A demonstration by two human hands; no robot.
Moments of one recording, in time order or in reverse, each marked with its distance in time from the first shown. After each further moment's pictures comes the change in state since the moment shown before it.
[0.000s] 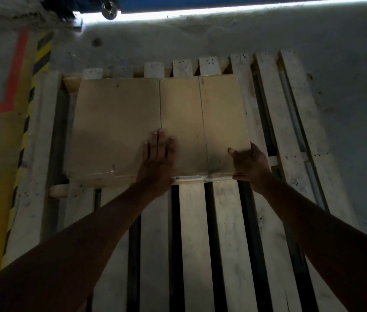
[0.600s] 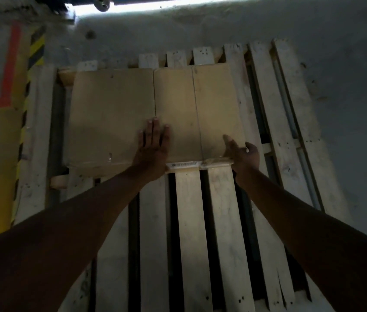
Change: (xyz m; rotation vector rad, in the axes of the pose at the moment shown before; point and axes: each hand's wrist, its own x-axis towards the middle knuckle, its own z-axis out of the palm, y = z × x) left_hand 0.001 -0.002 -0.004 0.017 -0.075 -0.005; right_hand -0.023 0.023 0.006 0.155 0.232 0.036
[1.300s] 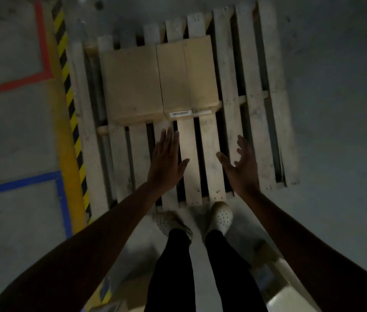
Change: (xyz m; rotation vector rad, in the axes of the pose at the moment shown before) left_hand -0.274 0.132 -0.191 -0.406 -0.038 -0.033; right_hand -0.326 -0.071 -0.188 -0.562 -0.137 -0.277
